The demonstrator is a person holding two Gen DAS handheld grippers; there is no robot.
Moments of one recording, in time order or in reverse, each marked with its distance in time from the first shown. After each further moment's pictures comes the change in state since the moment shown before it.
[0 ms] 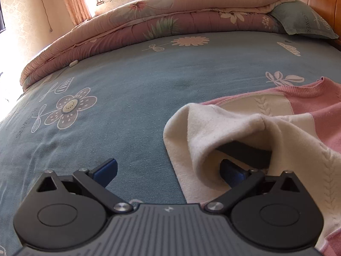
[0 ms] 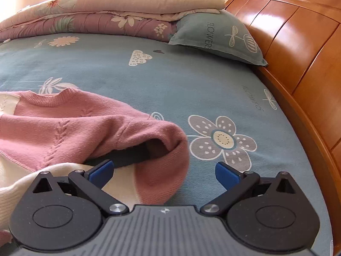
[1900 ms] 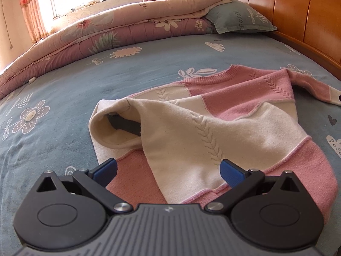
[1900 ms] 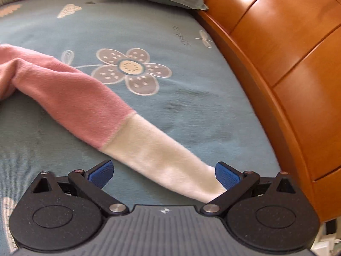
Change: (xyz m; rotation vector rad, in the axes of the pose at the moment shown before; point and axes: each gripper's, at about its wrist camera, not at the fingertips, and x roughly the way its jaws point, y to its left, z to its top) left arm -0.091 -0.078 -0.036 0.116 -0.049 -0.224; right arm -0.015 -0.102 -0.065 0.112 0.230 -0.143
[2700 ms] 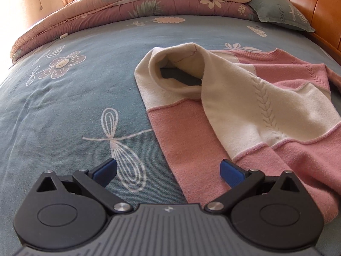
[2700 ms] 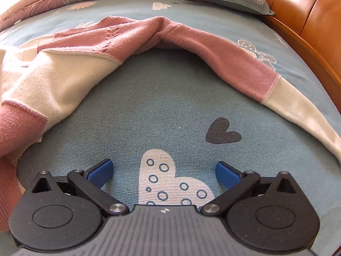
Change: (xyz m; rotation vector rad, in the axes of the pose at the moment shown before) left arm 0.010 0.056 -0.054 -0.175 0.142 0.110; right arm -0.019 0.134 -0.091 -0.057 -0.062 0.230
